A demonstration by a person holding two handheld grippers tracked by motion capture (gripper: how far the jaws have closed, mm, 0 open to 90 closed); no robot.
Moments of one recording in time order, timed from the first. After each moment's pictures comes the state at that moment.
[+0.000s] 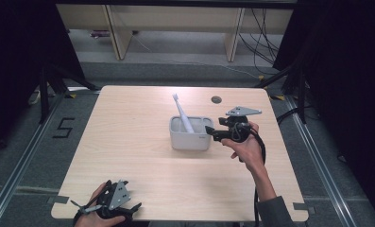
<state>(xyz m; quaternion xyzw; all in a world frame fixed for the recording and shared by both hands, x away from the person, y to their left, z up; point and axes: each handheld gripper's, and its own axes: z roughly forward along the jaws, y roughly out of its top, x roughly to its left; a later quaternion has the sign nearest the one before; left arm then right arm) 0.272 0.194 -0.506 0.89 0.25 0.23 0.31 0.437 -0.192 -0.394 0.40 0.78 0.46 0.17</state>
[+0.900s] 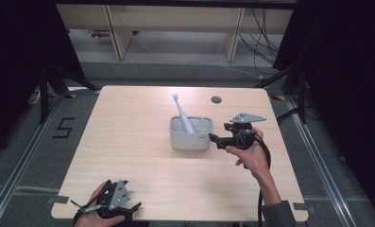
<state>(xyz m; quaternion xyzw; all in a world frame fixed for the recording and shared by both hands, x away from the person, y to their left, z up) 0.273 0.194 -0.505 0.89 0.25 0.23 0.31 0.421 -0.205 -0.402 0.39 0.78 0.45 0.18</state>
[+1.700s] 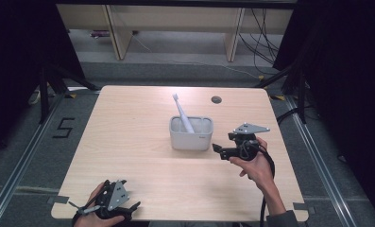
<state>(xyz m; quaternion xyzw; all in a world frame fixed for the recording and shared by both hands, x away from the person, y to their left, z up) 0.268 0.194 -0.504 0.88 0.26 0.24 0.31 0.397 -0.215 -0.417 0.40 0.79 0.43 0.16</state>
